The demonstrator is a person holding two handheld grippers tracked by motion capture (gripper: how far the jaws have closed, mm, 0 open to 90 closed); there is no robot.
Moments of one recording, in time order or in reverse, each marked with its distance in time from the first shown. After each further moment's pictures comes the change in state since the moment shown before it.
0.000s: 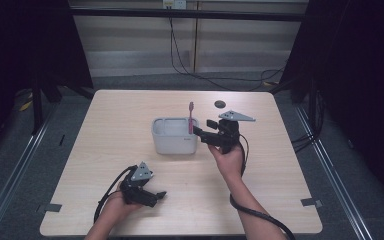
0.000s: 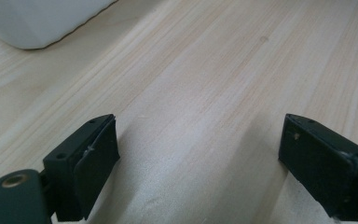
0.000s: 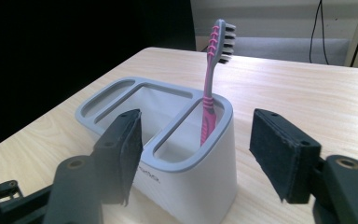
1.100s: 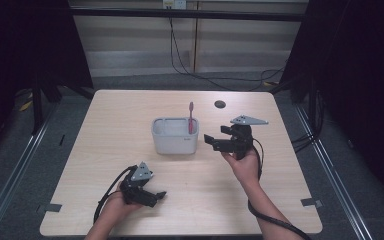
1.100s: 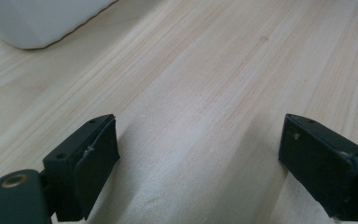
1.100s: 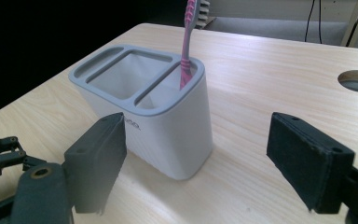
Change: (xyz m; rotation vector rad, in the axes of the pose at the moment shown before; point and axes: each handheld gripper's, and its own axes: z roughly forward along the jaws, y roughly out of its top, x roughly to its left) left arm 0.000 0.000 0.000 -0.001 -0.002 0.000; right arm -0.017 -0.008 -0.033 0.081 -0.008 -0.030
